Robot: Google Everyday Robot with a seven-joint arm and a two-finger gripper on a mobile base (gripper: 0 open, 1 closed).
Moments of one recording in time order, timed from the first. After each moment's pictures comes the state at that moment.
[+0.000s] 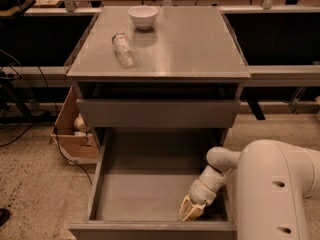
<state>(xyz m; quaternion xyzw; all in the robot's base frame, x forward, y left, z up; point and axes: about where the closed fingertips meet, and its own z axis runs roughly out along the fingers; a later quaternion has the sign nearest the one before) 0.422 -0.097 0.380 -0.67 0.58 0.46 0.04</state>
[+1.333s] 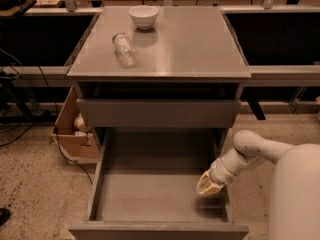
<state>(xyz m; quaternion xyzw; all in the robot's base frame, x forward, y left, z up) 0.502 -0.165 0.429 -0.68 0.64 0.32 0.14</state>
